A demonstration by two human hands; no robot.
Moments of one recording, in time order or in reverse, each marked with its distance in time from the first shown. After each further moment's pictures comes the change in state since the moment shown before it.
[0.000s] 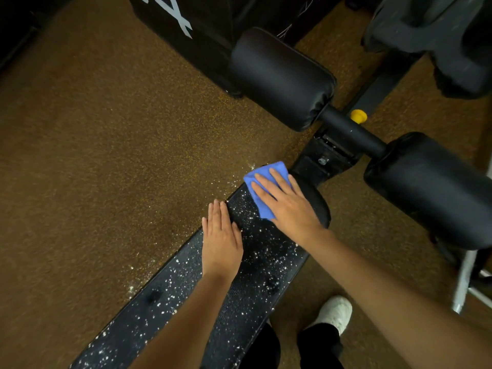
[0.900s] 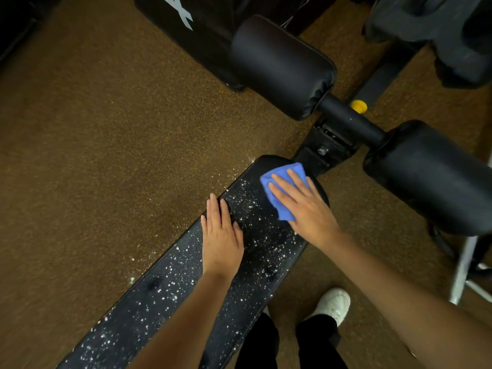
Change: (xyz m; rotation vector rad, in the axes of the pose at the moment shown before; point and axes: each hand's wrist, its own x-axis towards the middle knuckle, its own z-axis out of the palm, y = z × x) left_hand -0.018 -0.005 0.011 0.061 0.057 0.007; right_hand -0.042 0.019 0.006 0.074 0.068 -0.008
